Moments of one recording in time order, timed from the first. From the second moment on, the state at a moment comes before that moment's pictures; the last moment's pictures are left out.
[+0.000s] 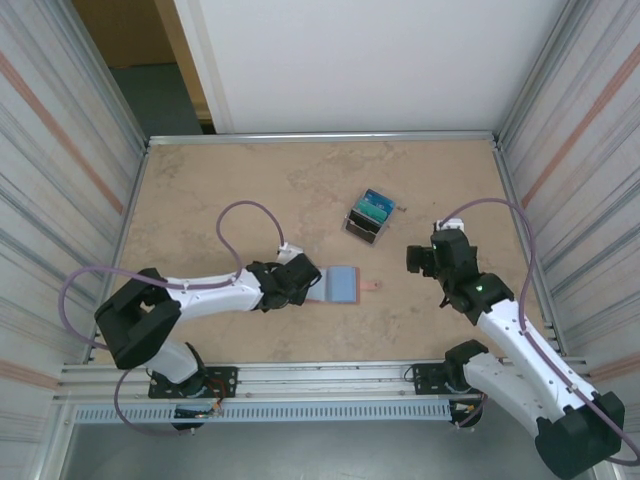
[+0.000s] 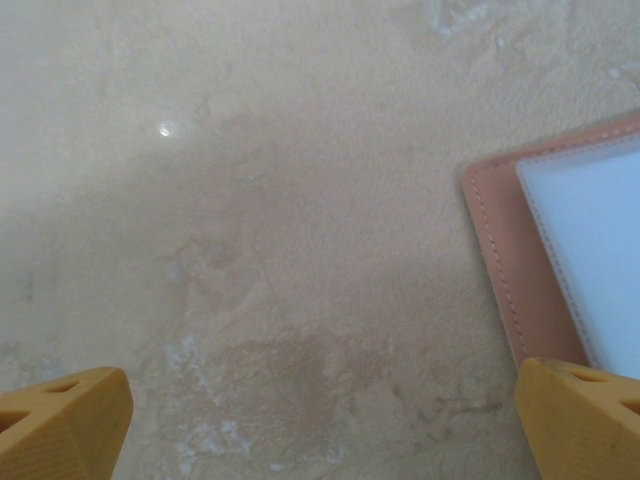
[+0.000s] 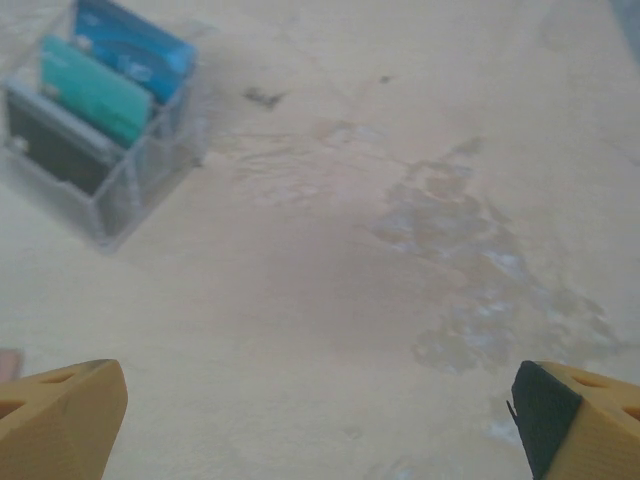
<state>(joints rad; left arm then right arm) -0.96 1.51 0.78 -0.48 -0.58 -0.51 0.41 0.78 0.60 -0.56 0.42 0.29</state>
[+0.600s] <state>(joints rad) -0.61 0.93 0.51 -0.32 -0.75 -0.39 0.27 0.52 0.28 -0.16 0.51 0.21</state>
